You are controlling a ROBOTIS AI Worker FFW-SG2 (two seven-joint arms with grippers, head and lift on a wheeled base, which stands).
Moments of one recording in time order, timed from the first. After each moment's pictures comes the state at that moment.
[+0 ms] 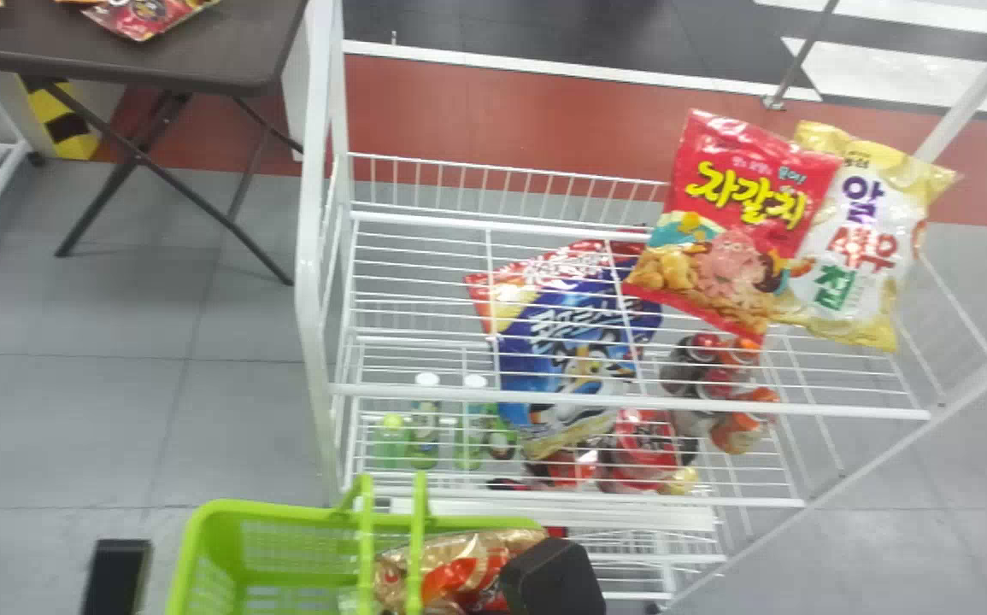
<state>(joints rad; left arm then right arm) 0.61 0.16 0.08 -2.25 0.57 1.37 -0.91 0.60 -0.37 0.48 -2.38 -0.27 1.01 -0.23</state>
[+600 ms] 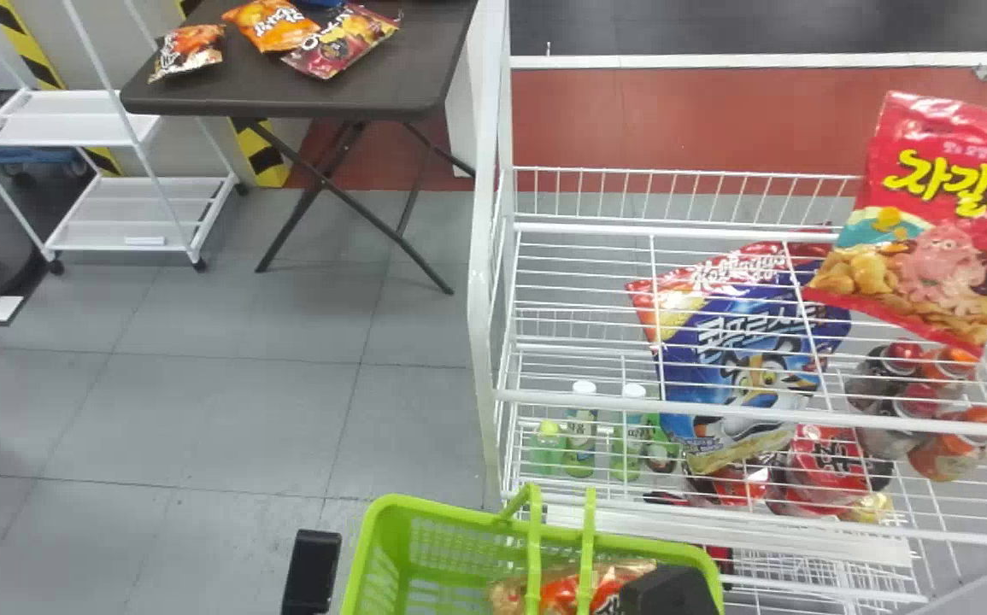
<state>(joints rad) 0.63 0.16 0.09 -2.28 0.57 1.37 -0.91 0.54 -0.29 0.47 -2.30 -0.34 1.13 -0.19</state>
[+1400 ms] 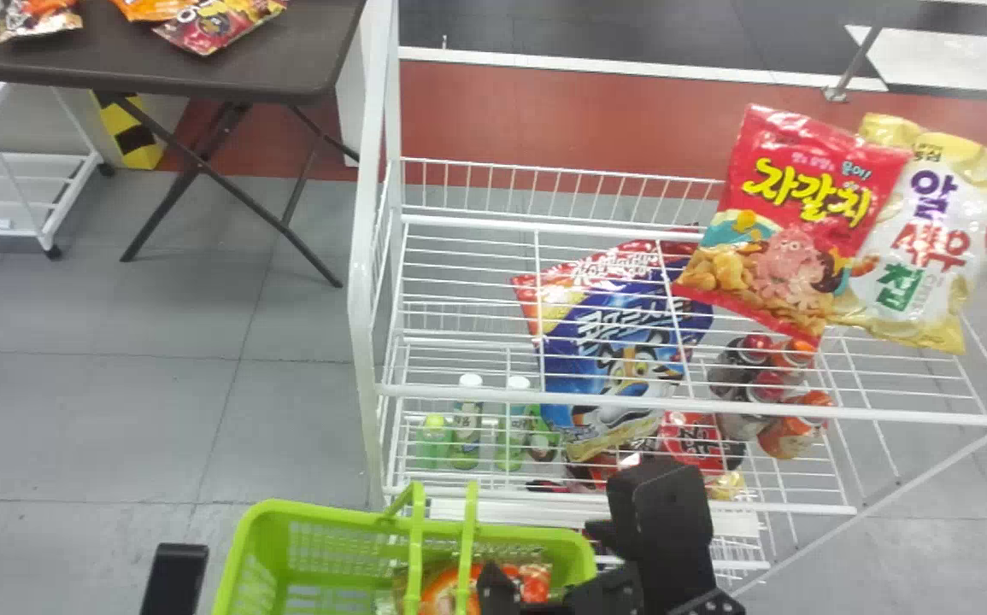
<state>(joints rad) 0.63 0.15 0.07 -2.28 0.56 1.37 -0.91 0.63 -0.30 0.33 -2.49 -0.21 0.94 -0.17</state>
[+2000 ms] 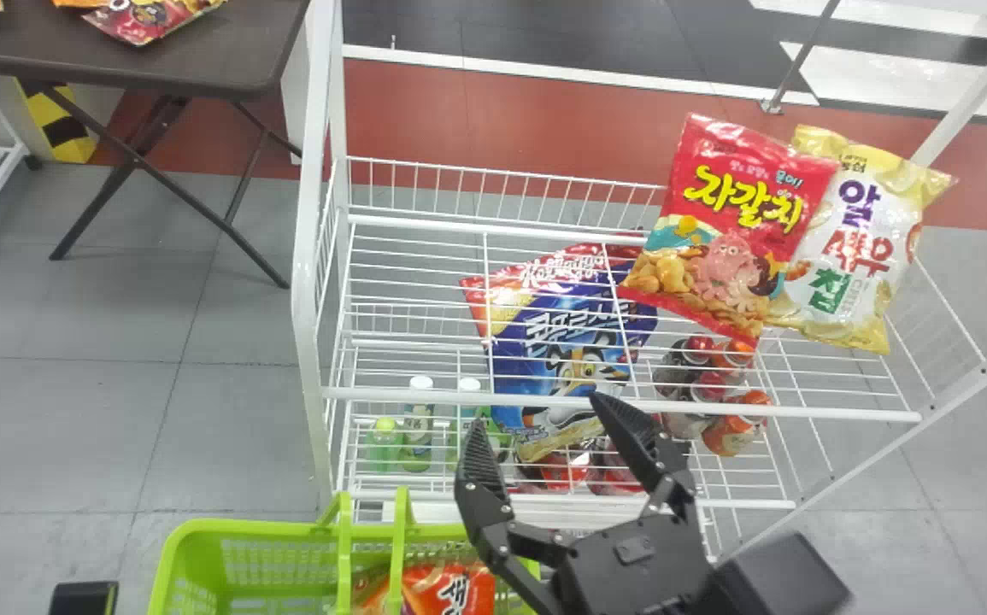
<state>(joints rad) 0.70 0.15 0.11 -2.26 0.56 1.27 -0.95 0.86 -0.28 0.35 -2.36 0.01 -0.05 -0.17</state>
